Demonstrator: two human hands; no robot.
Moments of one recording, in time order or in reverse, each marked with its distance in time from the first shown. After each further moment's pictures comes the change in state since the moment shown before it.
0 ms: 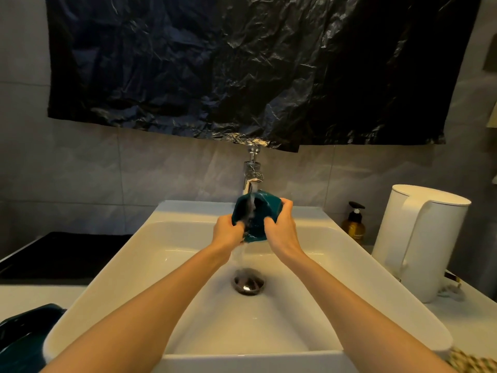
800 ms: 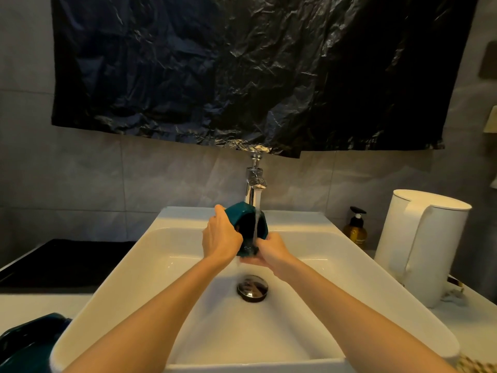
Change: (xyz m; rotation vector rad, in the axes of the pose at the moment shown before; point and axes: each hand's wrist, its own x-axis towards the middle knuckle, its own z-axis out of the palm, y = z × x) left_hand -0.006 0.005 -0.017 0.552 0.262 0.175; right_hand -0.001 0.012 0.026 0.311 -0.250 0.477
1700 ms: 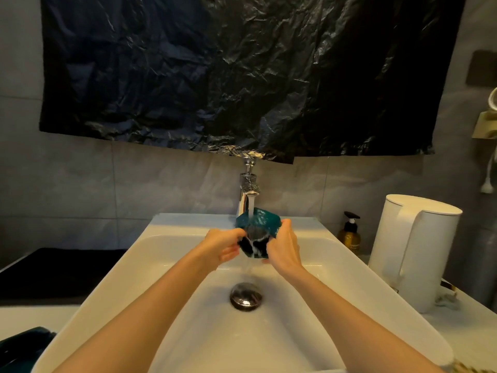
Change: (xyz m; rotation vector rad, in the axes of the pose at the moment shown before) left_hand 0.011 0.007 -0.002 -0.736 -0.454 -0.486; right_hand 0.001 -0.008 -0.027 -0.484 0.392 -0.346
